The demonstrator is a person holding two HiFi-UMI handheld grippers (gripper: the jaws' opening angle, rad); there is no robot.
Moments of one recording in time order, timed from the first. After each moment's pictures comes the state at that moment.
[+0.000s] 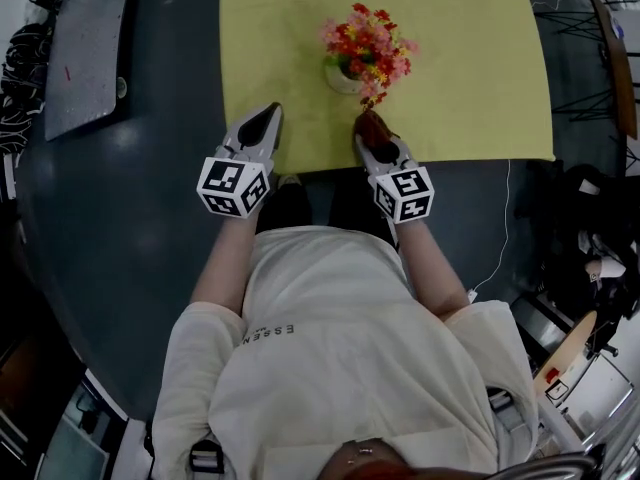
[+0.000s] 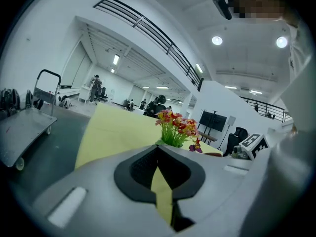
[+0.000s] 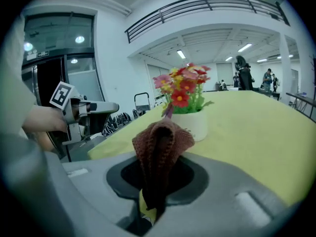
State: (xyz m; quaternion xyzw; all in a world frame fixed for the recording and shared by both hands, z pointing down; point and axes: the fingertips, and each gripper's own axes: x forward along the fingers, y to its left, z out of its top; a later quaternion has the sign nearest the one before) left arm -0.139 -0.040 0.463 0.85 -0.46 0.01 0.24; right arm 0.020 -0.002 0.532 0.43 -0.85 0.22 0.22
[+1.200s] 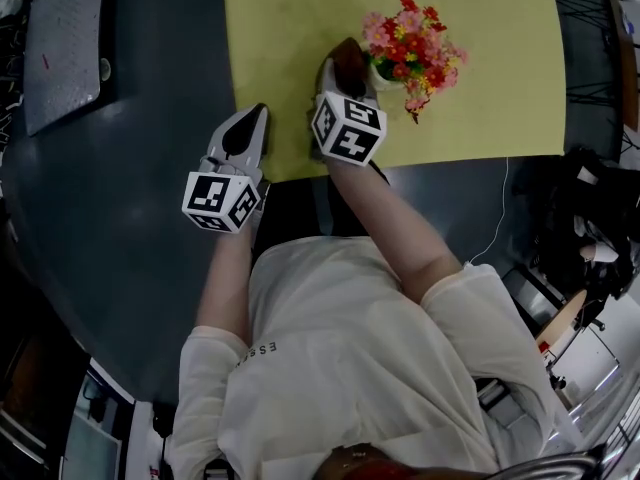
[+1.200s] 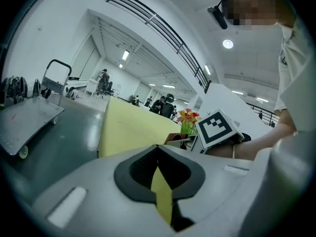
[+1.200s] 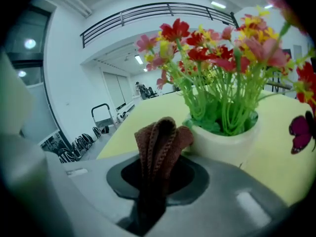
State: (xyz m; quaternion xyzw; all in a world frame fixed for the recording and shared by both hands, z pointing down) left arm -0.208 -0.049 0.495 0.83 -0.47 0.00 0.28; right arm -0.084 -0.135 0.549 0.63 -0.70 0.29 0.16
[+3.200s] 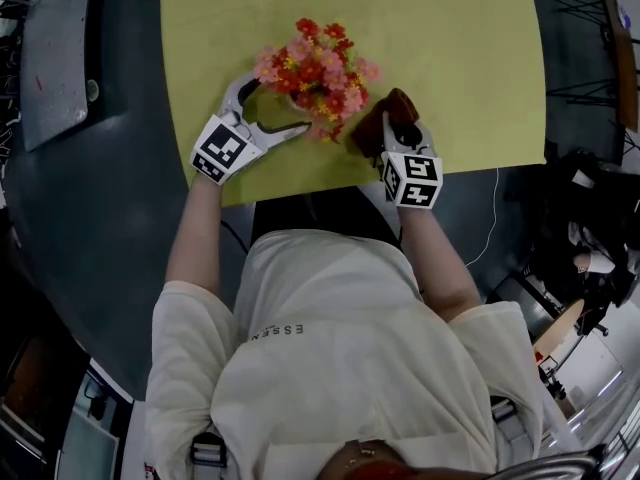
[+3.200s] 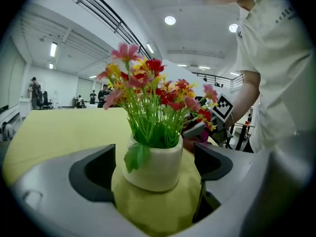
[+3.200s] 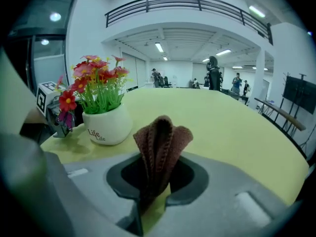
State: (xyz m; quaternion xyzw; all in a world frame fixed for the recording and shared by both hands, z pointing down) left arm -0.012 -0.121 0.519 0.96 -0.22 0.13 0.10; right arm 0.168 -0.103 0.553 0.56 -0.75 0.22 0.29
